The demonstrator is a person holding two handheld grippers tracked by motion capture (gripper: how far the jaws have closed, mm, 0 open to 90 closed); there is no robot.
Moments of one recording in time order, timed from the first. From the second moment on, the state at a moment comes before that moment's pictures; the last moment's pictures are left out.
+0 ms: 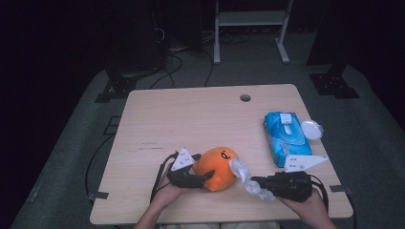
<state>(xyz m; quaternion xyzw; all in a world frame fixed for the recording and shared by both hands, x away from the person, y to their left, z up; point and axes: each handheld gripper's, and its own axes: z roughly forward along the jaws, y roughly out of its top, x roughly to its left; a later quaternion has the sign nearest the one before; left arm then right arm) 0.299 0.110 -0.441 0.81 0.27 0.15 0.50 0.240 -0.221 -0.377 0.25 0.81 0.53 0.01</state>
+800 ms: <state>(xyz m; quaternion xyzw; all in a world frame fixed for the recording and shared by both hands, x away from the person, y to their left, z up) 0.300 0.108 -0.442 0.82 0.25 0.14 0.49 0.298 -0.150 -0.414 0.19 0.84 0.48 0.14</state>
